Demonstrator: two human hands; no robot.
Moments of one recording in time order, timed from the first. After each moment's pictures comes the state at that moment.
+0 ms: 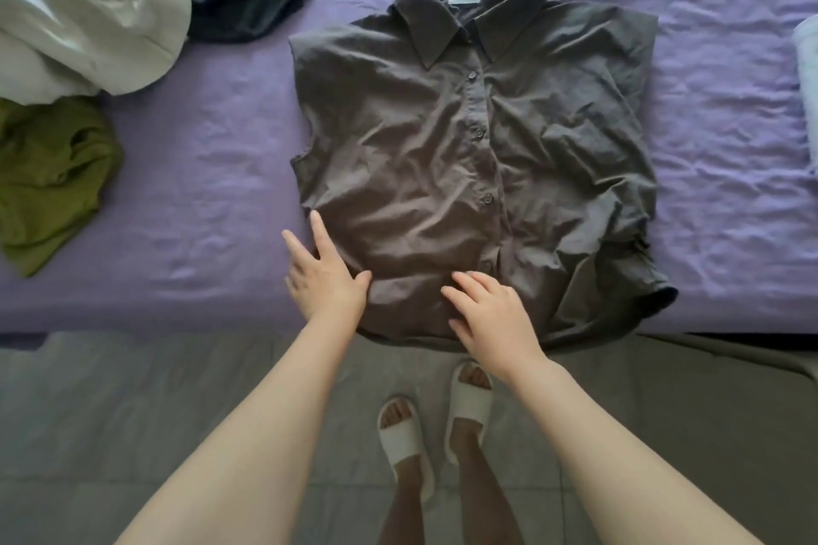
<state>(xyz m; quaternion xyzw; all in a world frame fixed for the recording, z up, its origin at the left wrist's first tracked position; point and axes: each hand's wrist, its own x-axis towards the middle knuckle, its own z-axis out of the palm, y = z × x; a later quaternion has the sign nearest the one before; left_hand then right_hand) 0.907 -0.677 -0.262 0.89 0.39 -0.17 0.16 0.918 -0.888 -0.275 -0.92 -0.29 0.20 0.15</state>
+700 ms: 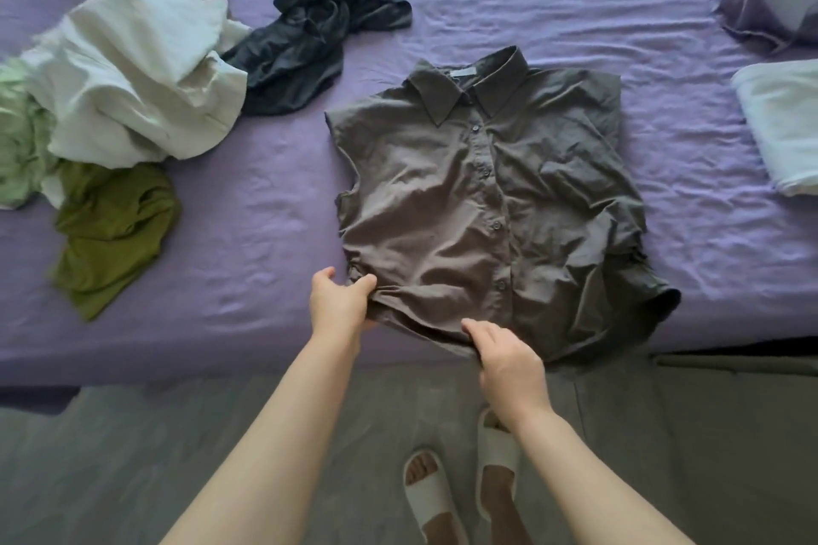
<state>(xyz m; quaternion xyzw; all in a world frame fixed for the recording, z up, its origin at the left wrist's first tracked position) 0.892 -0.650 -0.206 0.63 0.51 -0.04 0.58 0.859 -0.862 -0.243 -0.96 -0.17 0.13 0.18</state>
